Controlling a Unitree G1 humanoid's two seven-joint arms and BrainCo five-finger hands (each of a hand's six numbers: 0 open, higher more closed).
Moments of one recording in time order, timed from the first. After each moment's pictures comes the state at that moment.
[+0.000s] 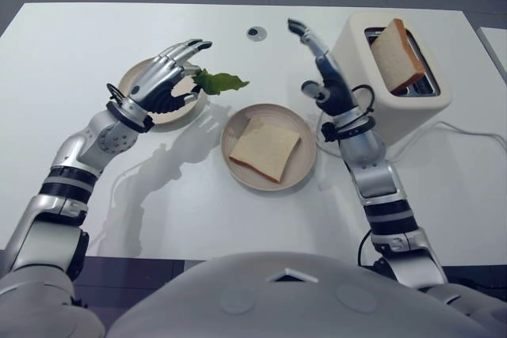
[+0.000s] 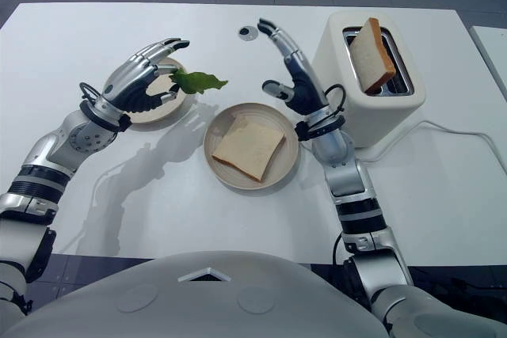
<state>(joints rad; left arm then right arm) -0.32 0.69 -0.26 0.36 0.56 -0.81 0.20 -0.14 -0.25 0.12 -0.10 -0.26 -0.40 0.03</state>
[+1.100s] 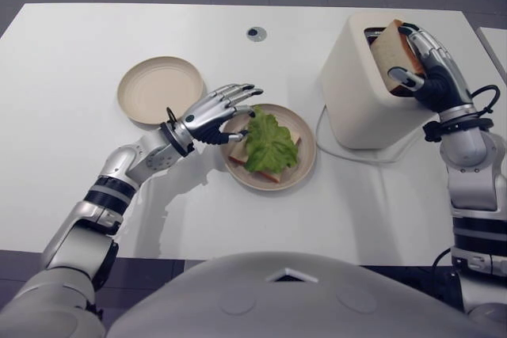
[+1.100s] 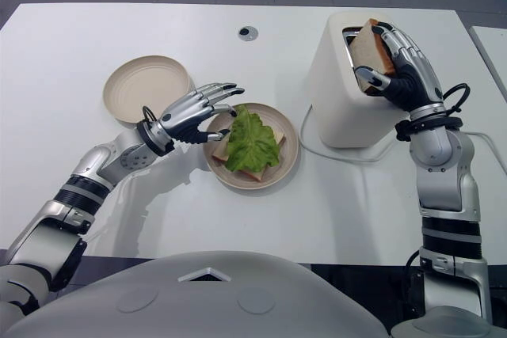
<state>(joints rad) -0.29 0.54 -0.37 0.33 0.78 -0.78 0.19 0.01 -0.63 -0.22 -0.12 -0.42 -0.17 0.15</state>
